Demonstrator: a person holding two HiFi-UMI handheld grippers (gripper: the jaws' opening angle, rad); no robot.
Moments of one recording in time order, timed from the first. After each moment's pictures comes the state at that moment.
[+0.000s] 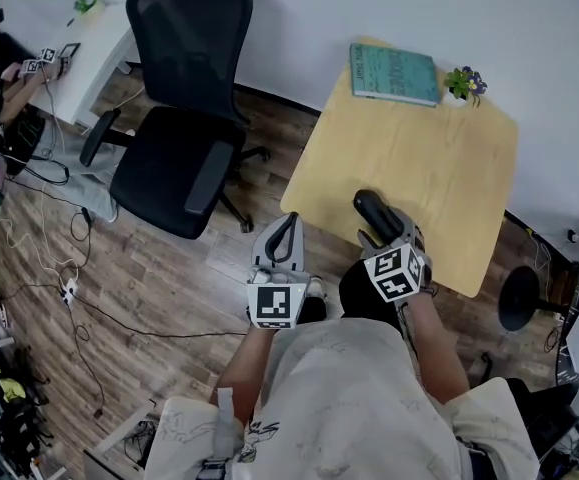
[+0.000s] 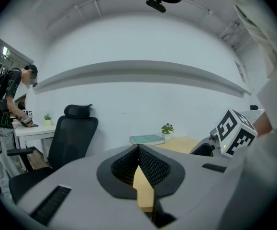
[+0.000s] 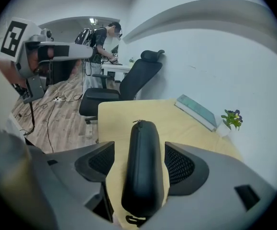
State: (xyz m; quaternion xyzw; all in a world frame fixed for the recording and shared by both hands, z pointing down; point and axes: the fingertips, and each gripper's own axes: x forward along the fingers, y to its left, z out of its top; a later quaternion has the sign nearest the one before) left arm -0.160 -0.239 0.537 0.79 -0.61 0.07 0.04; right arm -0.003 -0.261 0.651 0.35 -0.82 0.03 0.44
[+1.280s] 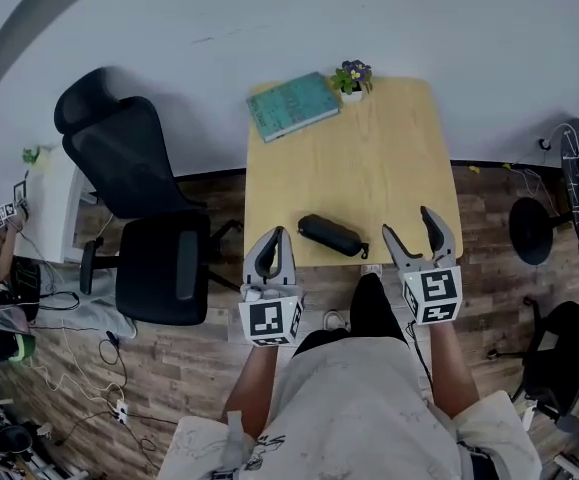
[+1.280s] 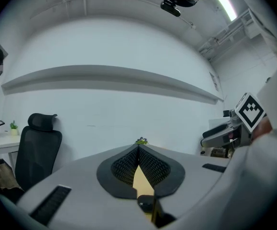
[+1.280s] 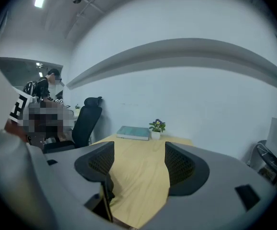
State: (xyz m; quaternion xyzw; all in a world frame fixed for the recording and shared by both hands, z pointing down) left arm -0.052 -0.266 0.472 0.87 -0.49 0.05 0.00; right arm 0.168 -0.222 0.498 0.64 -0.75 0.08 0.15
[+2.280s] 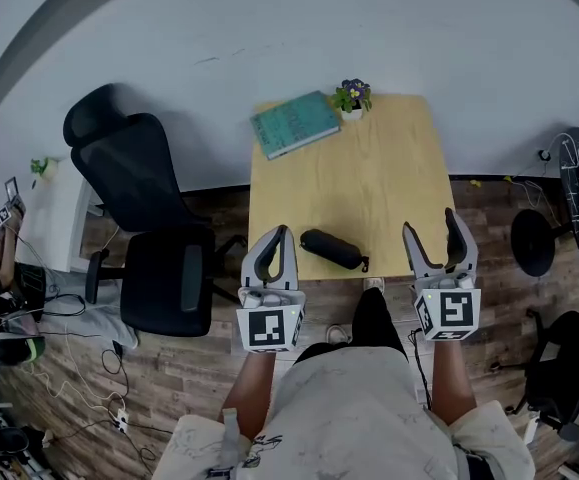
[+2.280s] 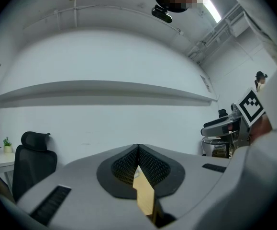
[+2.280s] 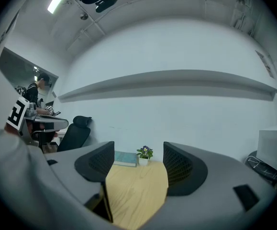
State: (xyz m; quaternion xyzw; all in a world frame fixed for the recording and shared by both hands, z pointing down) left arm -0.029 -0.266 0.406 0.88 -0.47 0.02 -0.07; right arm 0.203 -0.207 0.411 0.70 -0.71 -0.02 0.05
